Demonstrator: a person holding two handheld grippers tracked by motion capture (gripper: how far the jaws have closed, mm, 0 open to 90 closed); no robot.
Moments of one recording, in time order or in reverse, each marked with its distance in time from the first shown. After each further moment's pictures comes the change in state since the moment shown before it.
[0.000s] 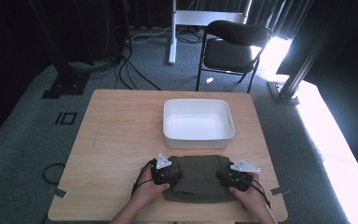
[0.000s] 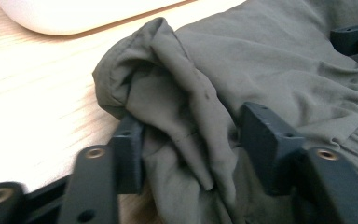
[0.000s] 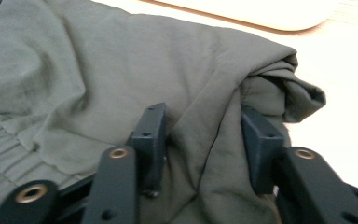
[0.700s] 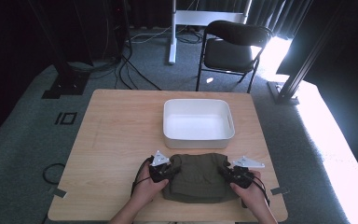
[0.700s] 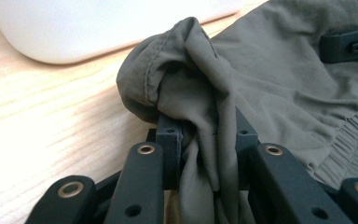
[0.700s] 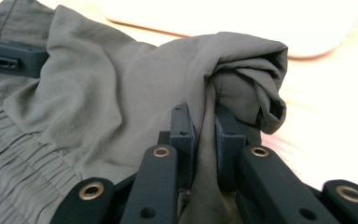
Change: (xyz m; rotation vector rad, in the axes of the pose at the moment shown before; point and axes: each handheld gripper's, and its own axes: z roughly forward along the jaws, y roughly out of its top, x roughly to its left) left arm 0.004 0.011 -0.014 -0.068 -0.062 -0.041; right arm 0.005 0.023 -0.019 -0.017 0.081 0.067
